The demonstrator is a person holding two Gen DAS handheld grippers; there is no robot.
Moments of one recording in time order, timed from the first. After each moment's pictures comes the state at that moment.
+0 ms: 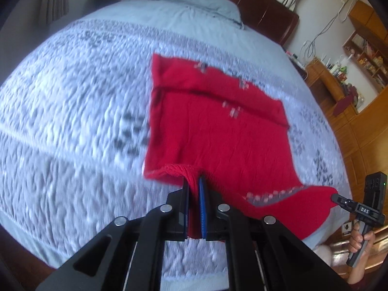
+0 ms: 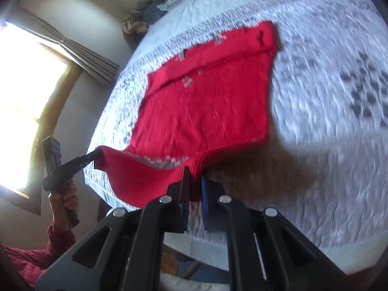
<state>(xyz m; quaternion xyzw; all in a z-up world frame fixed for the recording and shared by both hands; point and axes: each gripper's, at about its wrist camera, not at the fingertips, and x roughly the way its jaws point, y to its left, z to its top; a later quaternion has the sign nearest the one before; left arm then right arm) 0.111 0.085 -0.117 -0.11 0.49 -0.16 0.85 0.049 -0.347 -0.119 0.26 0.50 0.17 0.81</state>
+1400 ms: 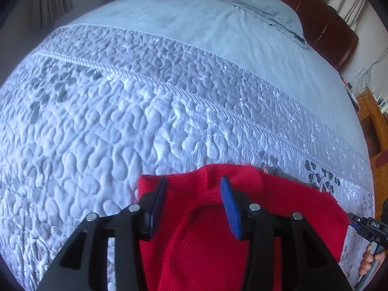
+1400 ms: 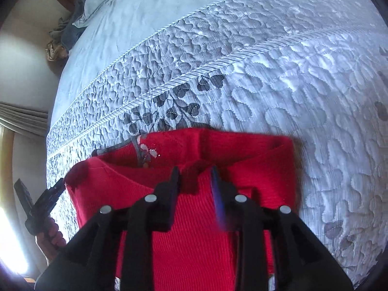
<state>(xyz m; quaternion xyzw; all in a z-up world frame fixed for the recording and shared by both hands) 0.488 0.047 -0.199 -0.11 0.52 -0.03 0.84 0.447 -0.420 -0.213 0.27 0.59 0.00 0.76</state>
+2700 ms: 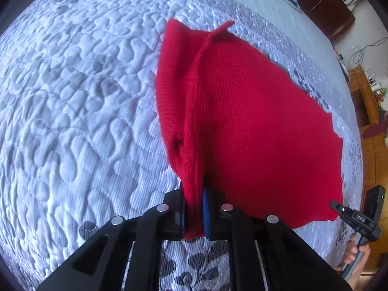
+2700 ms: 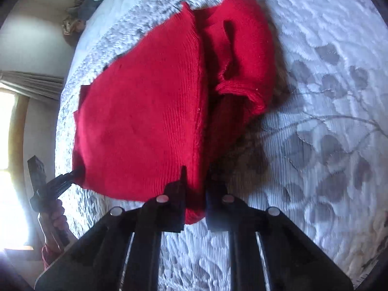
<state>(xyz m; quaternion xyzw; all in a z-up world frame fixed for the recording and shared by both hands) 0.336 0.060 -0.232 -0.14 0.62 -0.09 0.76 0.277 -0.389 -0.230 0.29 0.62 0.07 0.73</state>
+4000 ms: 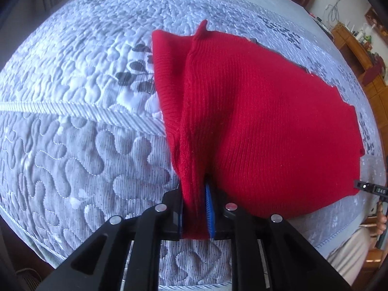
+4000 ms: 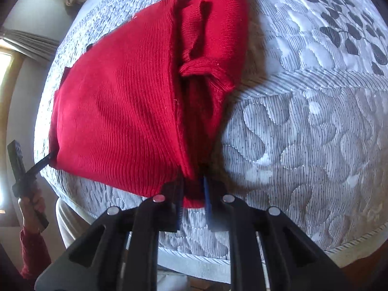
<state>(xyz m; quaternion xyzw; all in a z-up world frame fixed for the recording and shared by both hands) 0.102 0.081 -0.227 -0.02 0.59 -0.12 0.80 0.045 -0.369 -0.231 0.22 0.65 0.05 0.73</state>
